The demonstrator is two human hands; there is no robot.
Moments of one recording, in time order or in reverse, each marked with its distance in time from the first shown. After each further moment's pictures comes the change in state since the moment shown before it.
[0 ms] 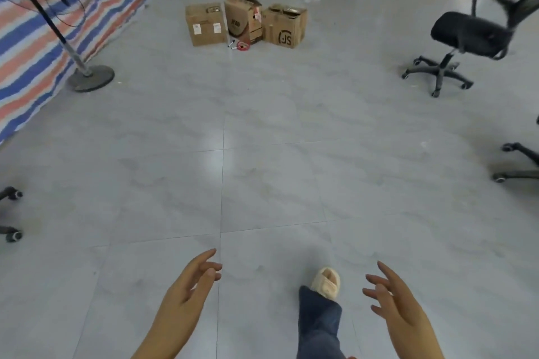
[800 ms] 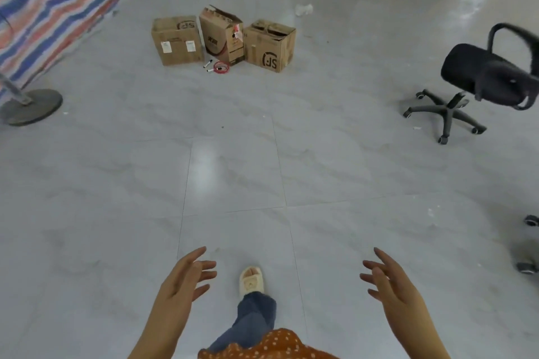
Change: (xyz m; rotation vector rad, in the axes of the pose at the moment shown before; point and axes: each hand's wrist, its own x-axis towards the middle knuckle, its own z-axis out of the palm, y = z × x) left_hand 0.471 0.214 0.153 -0.230 0.073 -0.094; right_hand 0.517 -0.185 -0.013 0.008 -0.004 -0.044
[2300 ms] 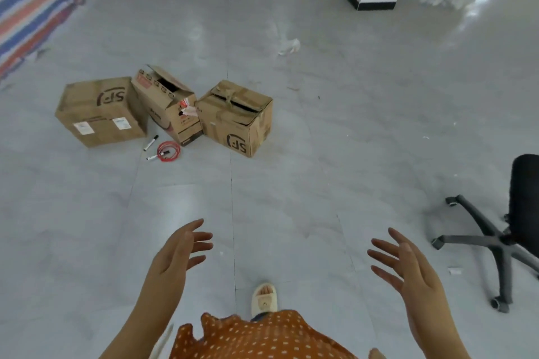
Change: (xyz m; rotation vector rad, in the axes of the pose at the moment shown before) left_hand 0.868 0.479 0.378 0.038 -0.040 0.176; right_hand 0.974 -0.374 0.034 0.223 0.101 -0.043
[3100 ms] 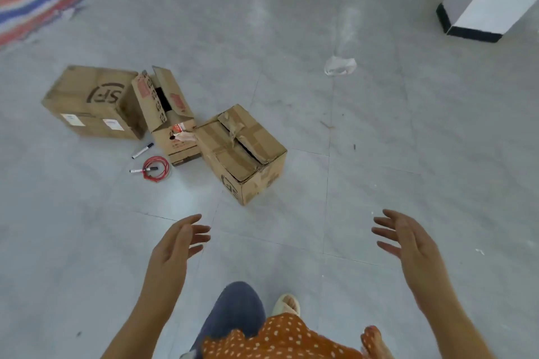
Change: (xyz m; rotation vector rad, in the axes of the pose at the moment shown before) left_hand 0.448 0.123 0.196 -0.111 0.313 -0.126; right_hand 0.590 -0.174 0.111 -0.262 -0.290 -0.114
